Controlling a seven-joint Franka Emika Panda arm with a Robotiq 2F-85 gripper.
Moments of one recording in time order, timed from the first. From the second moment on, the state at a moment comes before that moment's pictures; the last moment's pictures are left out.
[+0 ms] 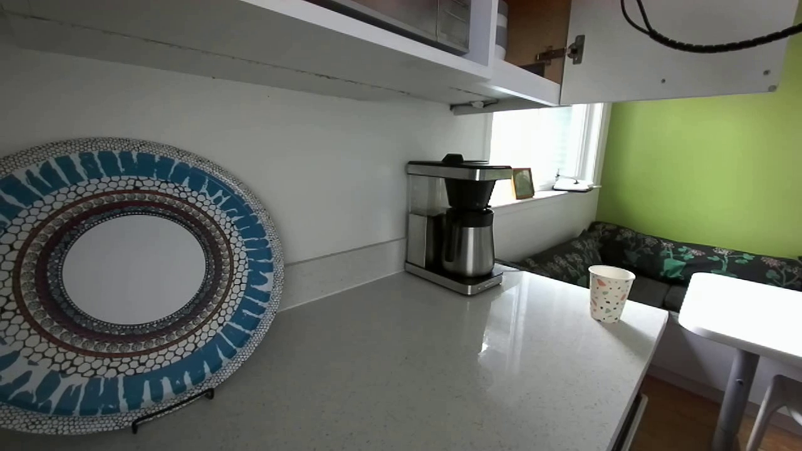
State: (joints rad) arm 0.07 -0.29 -0.19 -1.49 0.47 2.22 -0.65
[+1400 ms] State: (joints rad) arm -0.10 -0.58 -0.13 -1.55 -0.08 1.59 -0.23
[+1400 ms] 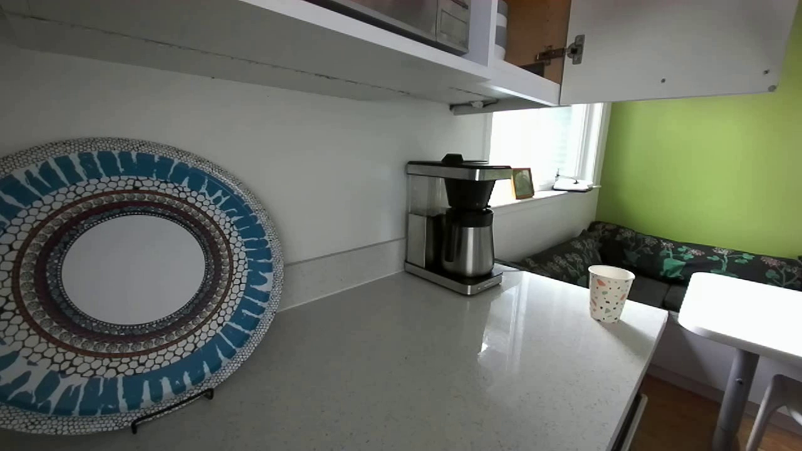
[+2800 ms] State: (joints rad) arm -0.22 -0.69 -0.17 -1.82 -0.16 1.58 0.05
